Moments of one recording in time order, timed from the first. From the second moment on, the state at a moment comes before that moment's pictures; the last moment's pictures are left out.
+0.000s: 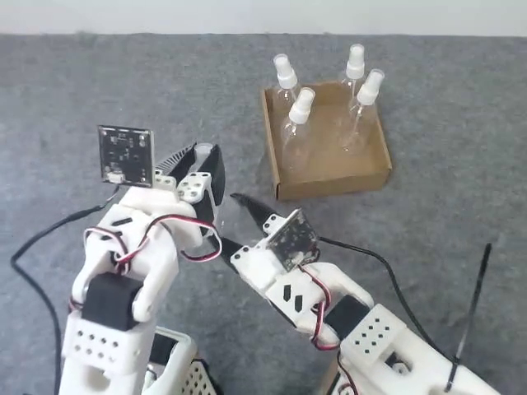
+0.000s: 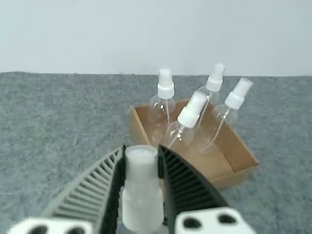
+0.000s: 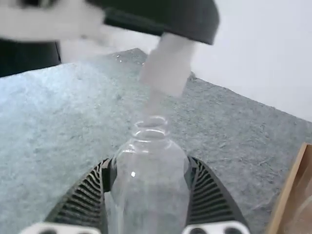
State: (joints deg) left arm 9.6 -65.2 46.6 56.2 15.7; right arm -49.0 -59.1 82.4 -4.7 -1.1
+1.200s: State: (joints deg) left arm 4.6 -58.2 41.4 56.1 6.9; right arm -47.0 -55.4 82.7 -9.1 -3.4
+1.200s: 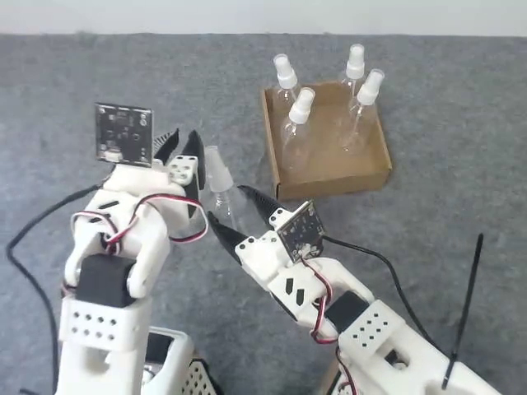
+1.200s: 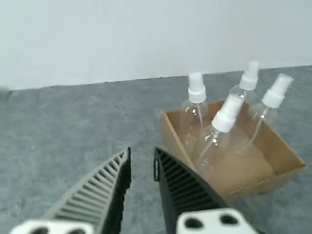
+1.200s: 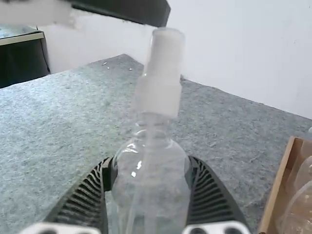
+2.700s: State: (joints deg) left arm 14.0 -59.2 39.9 65.2 2.4; right arm -47.2 -54.8 82.9 -9.1 -3.4
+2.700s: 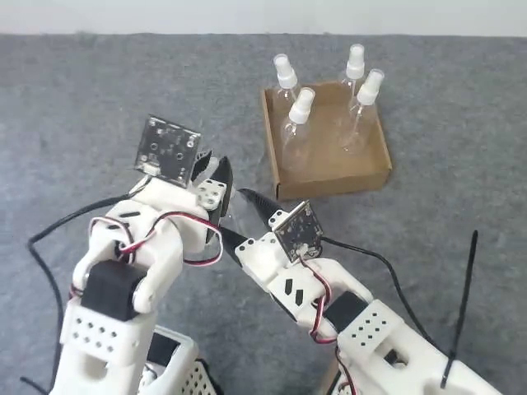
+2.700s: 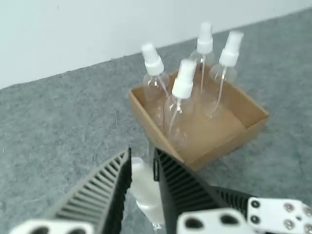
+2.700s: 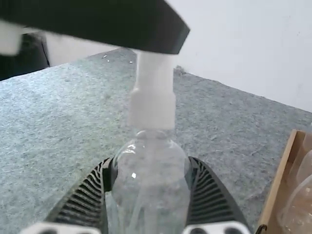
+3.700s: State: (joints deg) left arm 4.2 -76.6 57.3 59.6 5.1; right arm -35.4 -54.8 64.1 12.5 -3.4
